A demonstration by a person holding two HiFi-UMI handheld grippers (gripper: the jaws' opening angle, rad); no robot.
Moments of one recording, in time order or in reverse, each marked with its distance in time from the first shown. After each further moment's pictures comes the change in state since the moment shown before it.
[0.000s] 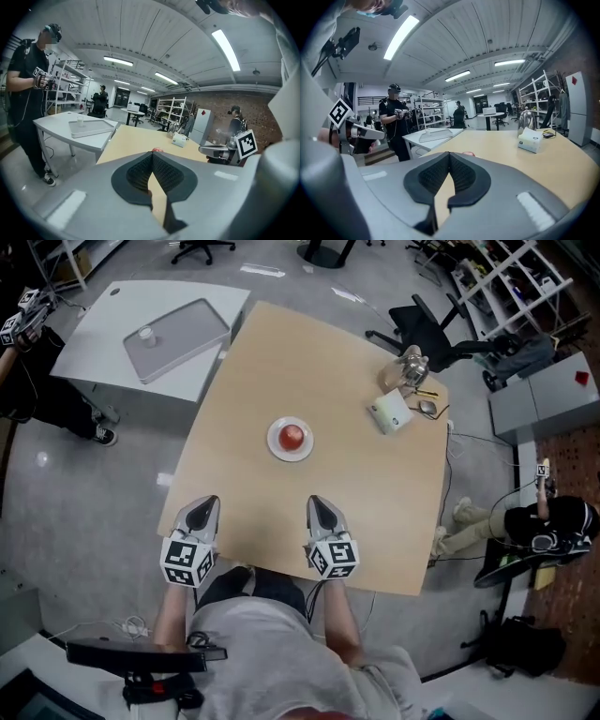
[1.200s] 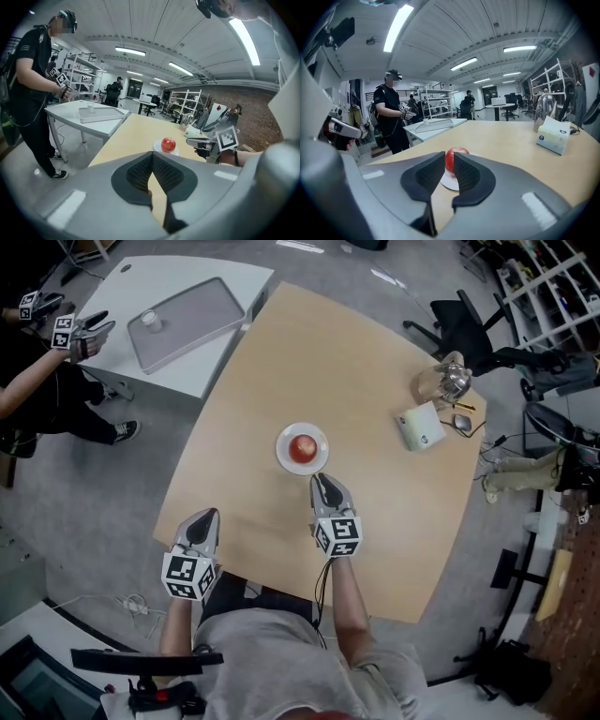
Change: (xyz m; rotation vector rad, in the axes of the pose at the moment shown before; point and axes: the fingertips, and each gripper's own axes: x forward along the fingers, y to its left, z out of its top) left arm 0.045 0.018 -0.038 -0.093 0.114 0.150; right arm 0.128 -0.063 -0.029 -0.029 0.118 0.115
